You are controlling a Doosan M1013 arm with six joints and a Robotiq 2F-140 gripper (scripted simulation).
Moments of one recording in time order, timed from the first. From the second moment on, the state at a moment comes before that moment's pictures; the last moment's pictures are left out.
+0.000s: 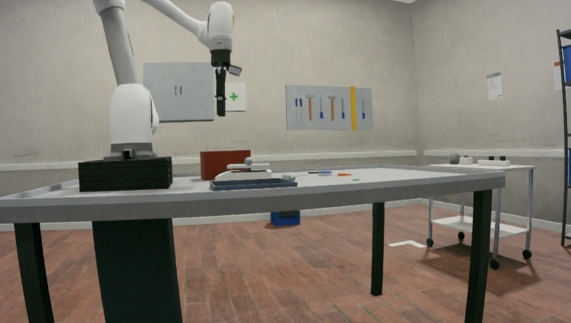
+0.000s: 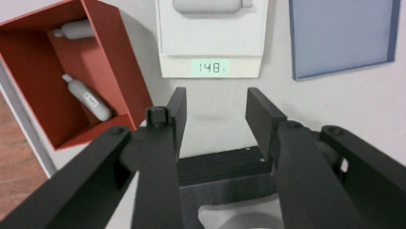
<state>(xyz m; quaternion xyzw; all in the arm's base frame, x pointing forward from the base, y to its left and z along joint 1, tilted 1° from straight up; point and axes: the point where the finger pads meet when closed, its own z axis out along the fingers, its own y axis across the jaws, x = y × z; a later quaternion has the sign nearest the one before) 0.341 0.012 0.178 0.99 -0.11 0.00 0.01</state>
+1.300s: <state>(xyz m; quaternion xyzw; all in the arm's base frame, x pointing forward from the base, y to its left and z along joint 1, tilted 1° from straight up) 0.435 -0.013 0.102 0.67 -0.74 -0.01 -0.01</state>
